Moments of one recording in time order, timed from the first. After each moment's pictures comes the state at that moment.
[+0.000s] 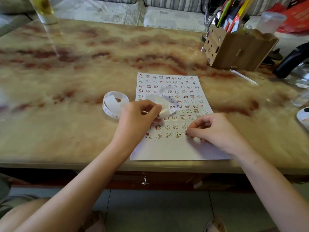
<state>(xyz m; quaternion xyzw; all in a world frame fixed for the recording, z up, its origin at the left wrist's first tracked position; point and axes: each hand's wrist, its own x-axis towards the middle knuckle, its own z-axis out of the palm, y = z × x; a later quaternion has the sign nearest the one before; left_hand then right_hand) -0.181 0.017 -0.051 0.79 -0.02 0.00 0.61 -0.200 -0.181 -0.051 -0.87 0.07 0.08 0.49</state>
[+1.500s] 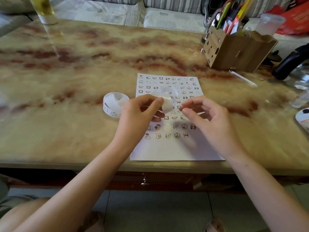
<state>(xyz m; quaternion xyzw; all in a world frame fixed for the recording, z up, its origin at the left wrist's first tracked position) -0.179 0.015 -0.047 0.74 -0.06 0.03 0.67 -0.204 -0.162 -0.041 -0.82 -0.08 -0.10 0.55</state>
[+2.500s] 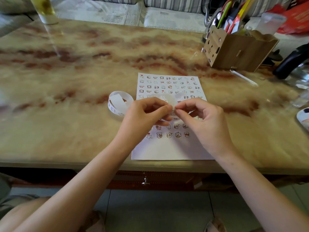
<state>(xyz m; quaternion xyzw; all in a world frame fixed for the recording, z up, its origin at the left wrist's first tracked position) -0.180 0.015 -0.045 0.70 -0.07 -0.06 0.70 -0.200 -0.147 -0.046 -0.83 -0.11 -0.17 0.52</state>
